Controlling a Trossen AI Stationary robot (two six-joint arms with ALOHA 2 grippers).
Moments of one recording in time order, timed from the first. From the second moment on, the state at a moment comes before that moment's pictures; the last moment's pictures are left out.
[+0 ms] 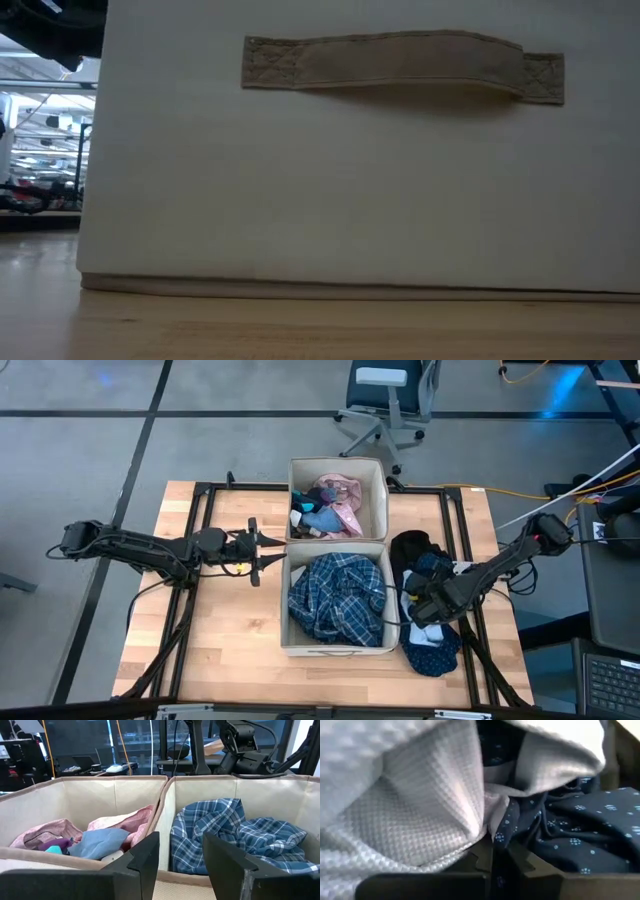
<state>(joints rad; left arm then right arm) 0.03 0.92 0.34 0.51 -0.15 0.05 0.56 1.29 0.66 -1.02 0.45 1.02</state>
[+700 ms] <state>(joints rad) 0.03 0.92 0.34 0.51 -0.15 0.03 0.56 1.28 1.36 -1.57 0.98 0.91</state>
